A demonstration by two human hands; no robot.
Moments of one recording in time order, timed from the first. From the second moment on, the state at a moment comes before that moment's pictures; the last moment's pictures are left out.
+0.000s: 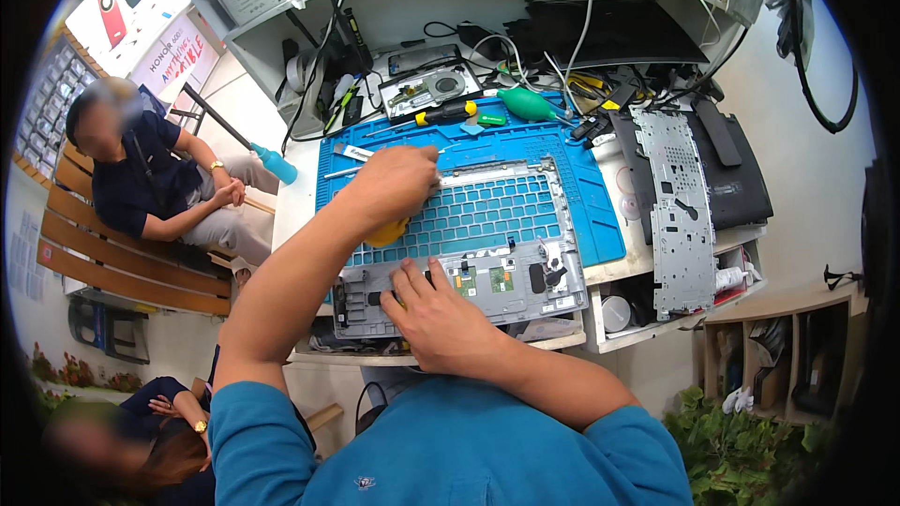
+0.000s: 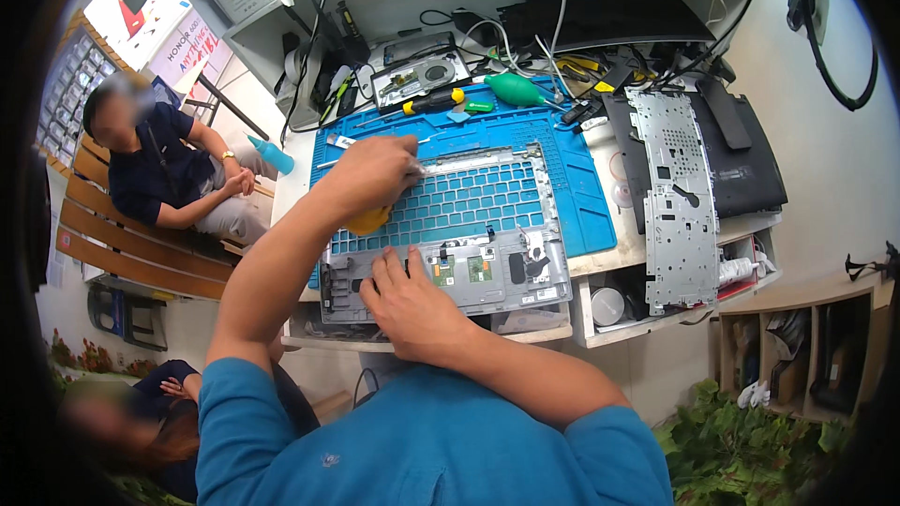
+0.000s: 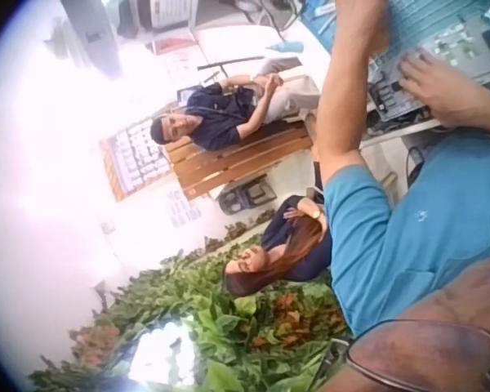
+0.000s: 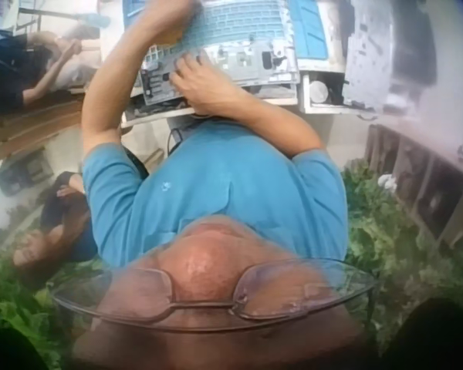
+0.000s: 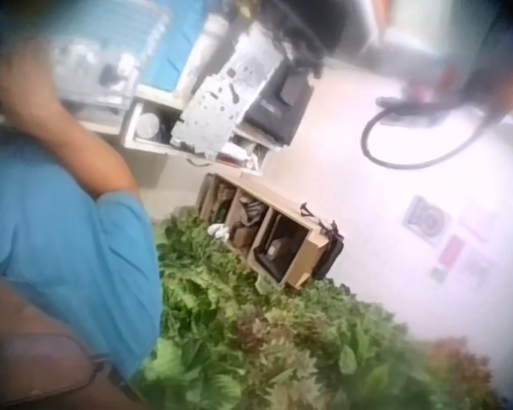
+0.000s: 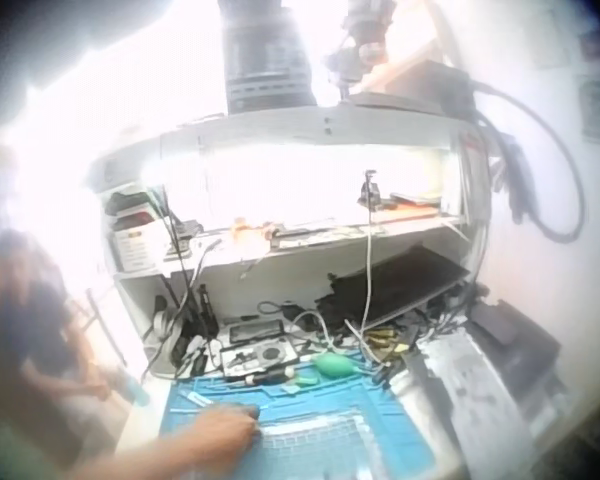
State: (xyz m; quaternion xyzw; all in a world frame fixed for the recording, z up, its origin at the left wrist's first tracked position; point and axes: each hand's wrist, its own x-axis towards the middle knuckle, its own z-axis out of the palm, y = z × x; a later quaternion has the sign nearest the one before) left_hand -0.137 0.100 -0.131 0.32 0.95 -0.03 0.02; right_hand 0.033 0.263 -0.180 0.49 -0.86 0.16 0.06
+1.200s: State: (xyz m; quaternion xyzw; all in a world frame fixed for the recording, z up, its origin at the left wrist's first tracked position) left_hand -0.171 0.211 -0.124 0.40 0.91 0.02 0.00; right_hand 0.035 0.259 -0.197 0.46 -0.87 0.15 0.09
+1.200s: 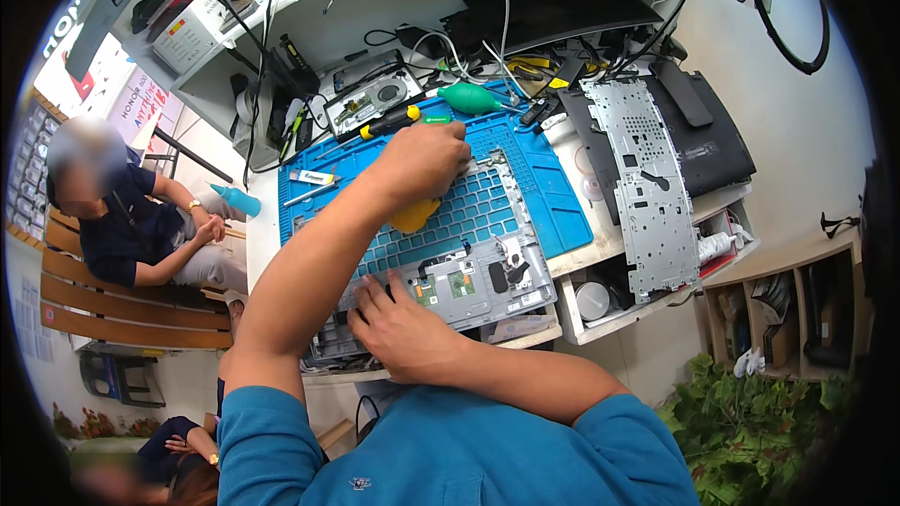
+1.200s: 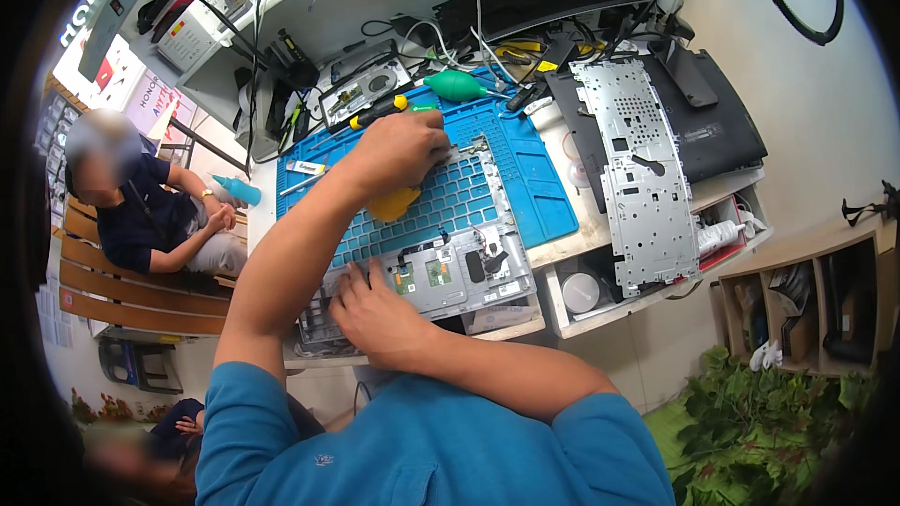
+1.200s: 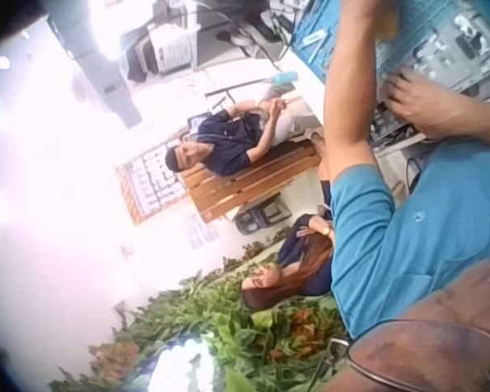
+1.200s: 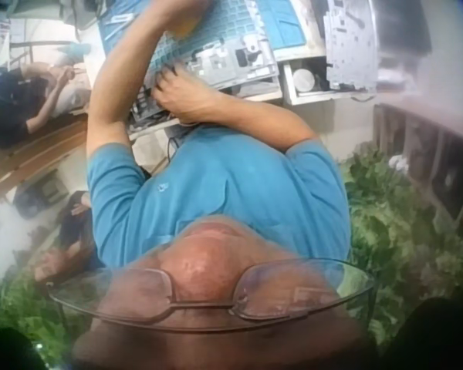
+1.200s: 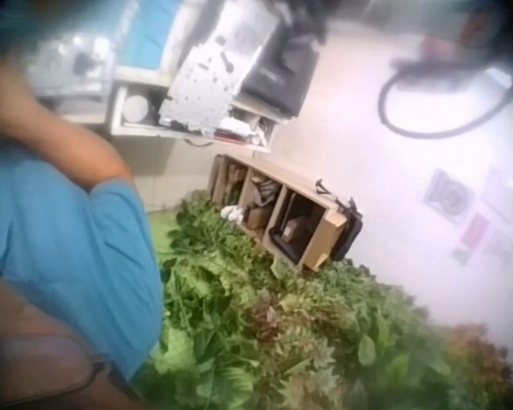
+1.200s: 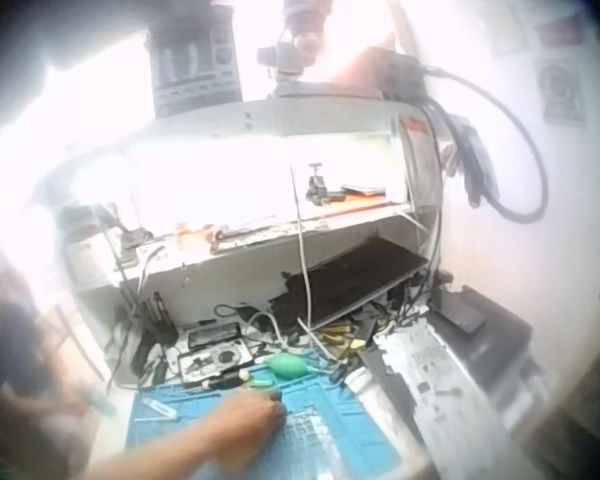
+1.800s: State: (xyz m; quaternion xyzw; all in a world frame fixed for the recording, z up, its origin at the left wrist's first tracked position) left_hand -0.180 0.200 -0.096 0.41 0.91 -0.05 0.07; right_hand 0.037 0.261 -0.194 0.46 -0.87 0.17 0.09
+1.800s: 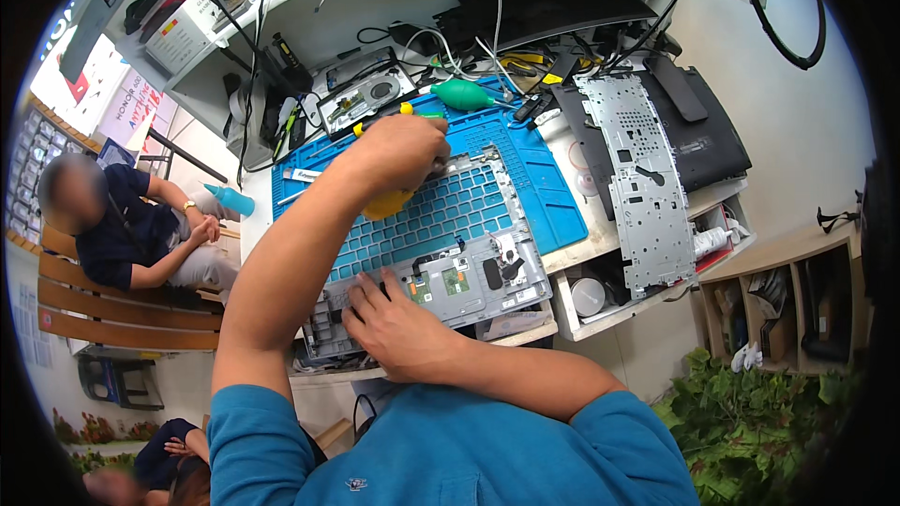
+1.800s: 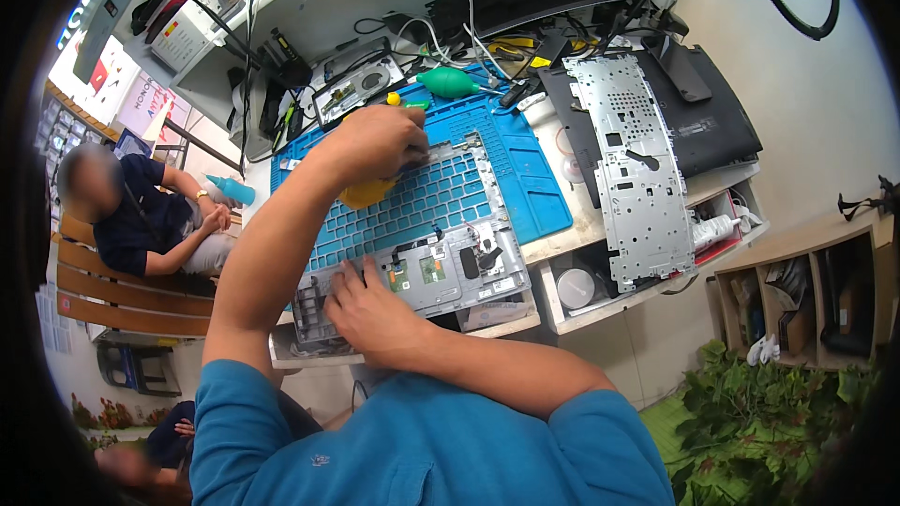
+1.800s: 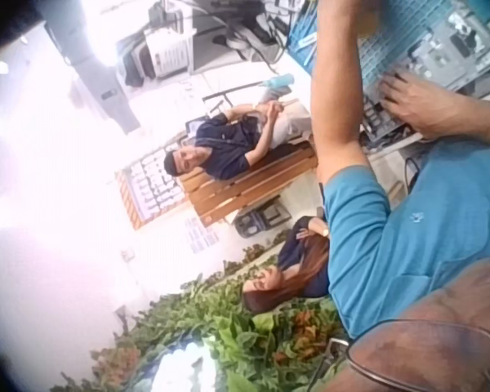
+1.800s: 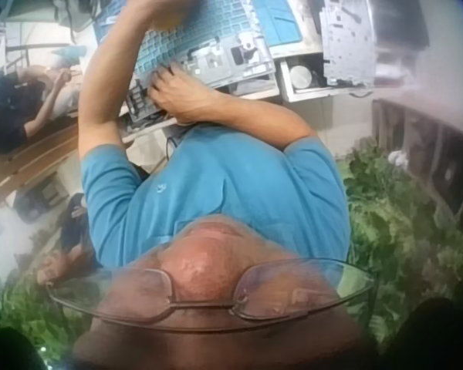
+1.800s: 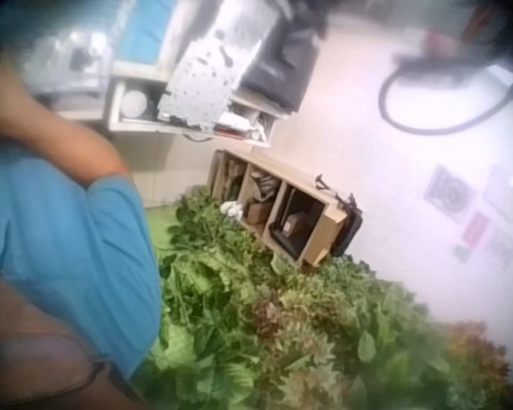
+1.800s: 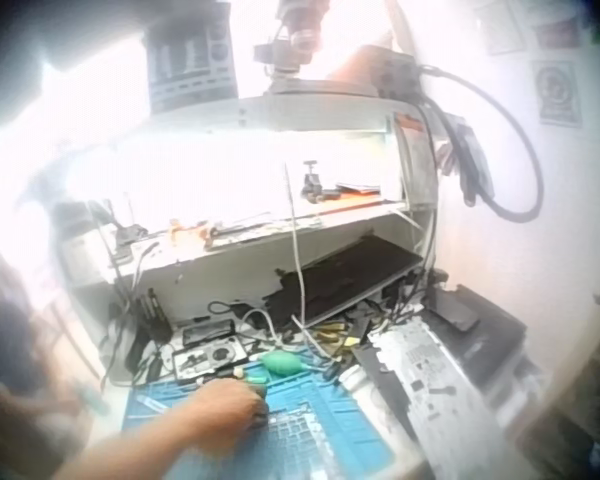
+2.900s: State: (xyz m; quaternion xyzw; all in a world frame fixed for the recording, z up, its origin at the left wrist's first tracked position) left_hand -0.127 0.115 -0.095 0.36 0.93 0.01 0.09; right_hand 0.036 0.262 -0.200 0.46 -0.87 0.16 0.12
